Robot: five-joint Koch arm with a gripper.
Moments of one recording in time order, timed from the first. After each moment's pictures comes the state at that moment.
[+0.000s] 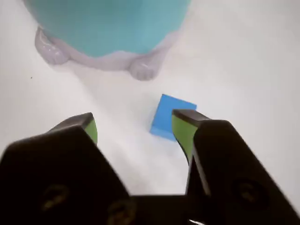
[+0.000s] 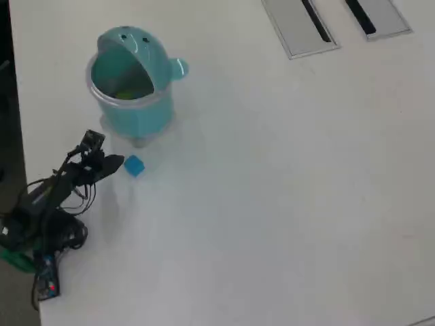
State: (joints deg) arm -42.5 126.2 142.6 23.1 -96.0
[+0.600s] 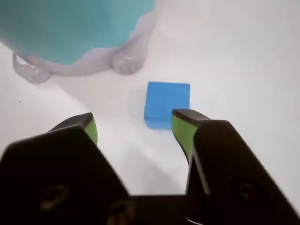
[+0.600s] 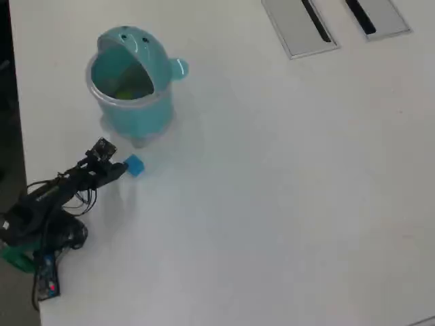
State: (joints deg) arm -40.5 122.6 147.0 17.0 -83.9
